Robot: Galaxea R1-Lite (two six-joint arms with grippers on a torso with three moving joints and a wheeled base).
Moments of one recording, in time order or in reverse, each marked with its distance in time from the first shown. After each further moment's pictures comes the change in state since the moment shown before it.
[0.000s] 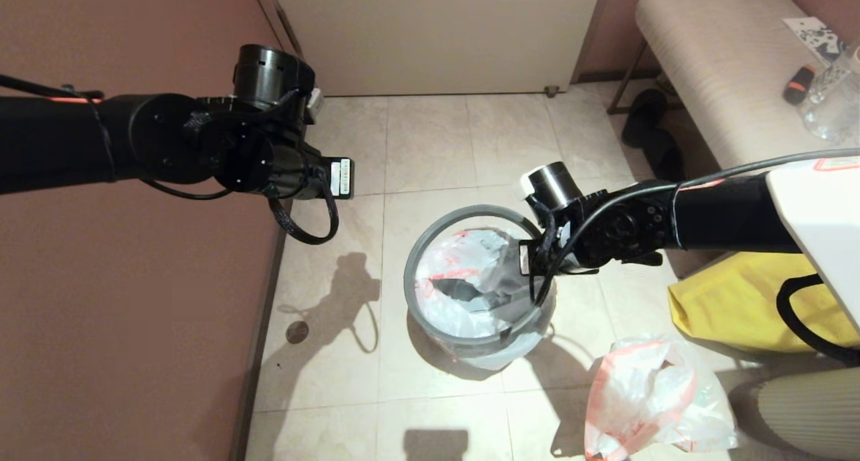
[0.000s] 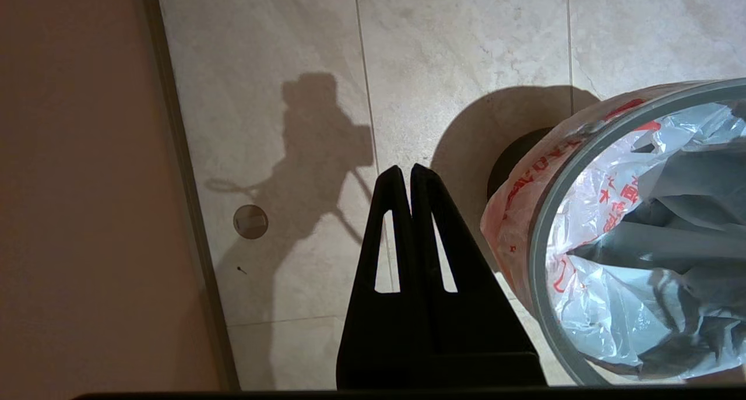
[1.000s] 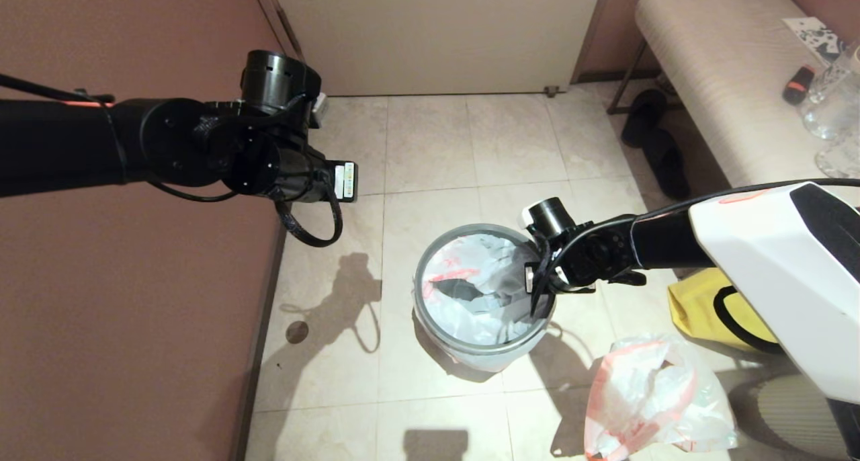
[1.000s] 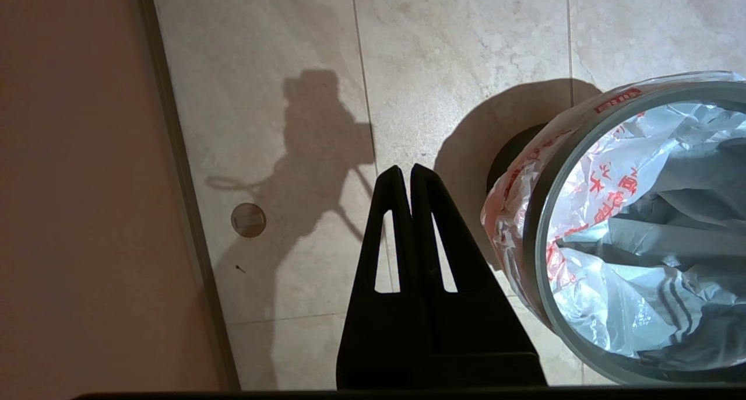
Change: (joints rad) left arm -0.005 0.013 -0.002 0.000 0.001 0.001; right arm -0.075 0.160 -0.011 -0.072 0.014 -0.008
